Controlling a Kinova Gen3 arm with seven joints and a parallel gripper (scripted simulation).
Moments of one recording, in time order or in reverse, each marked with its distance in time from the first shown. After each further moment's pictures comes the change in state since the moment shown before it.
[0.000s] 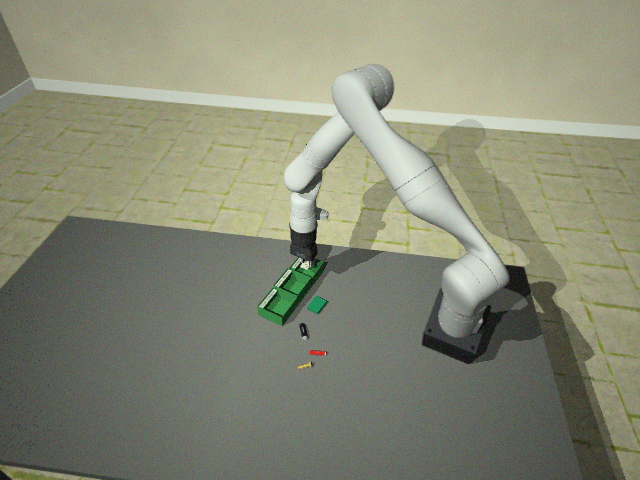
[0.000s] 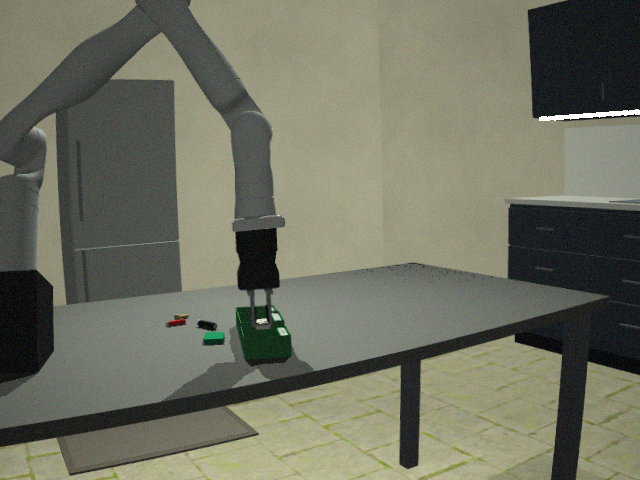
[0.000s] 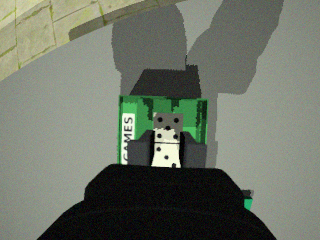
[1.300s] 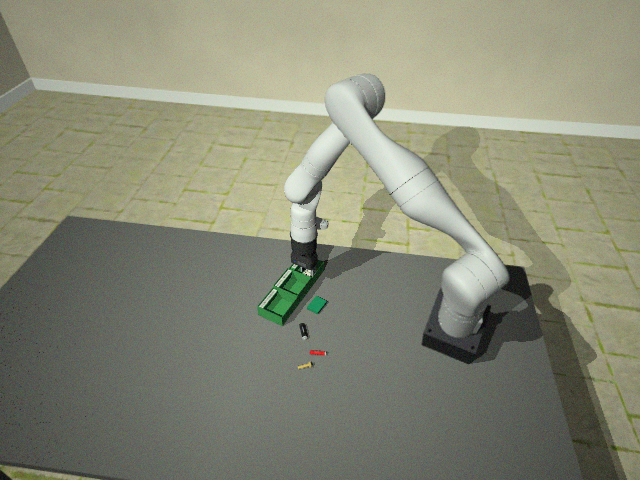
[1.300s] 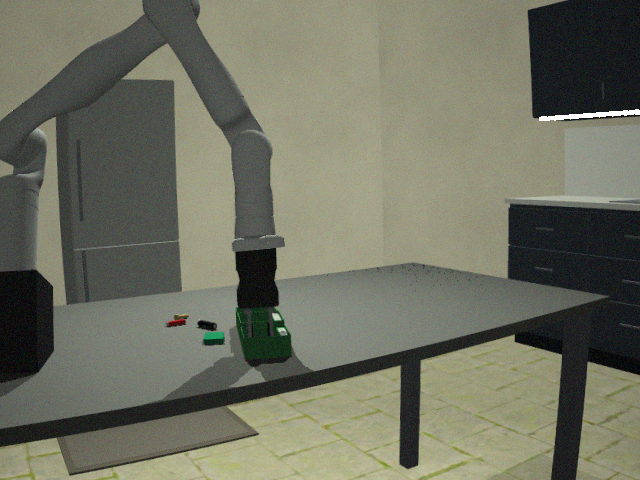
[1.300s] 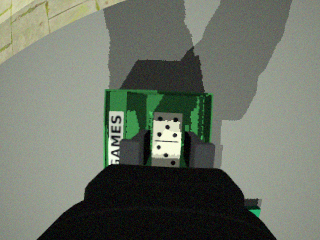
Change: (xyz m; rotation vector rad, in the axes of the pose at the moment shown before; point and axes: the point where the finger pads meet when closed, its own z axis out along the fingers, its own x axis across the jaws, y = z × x) arm 0.003 0.002 0.034 -0.004 0.008 -0.001
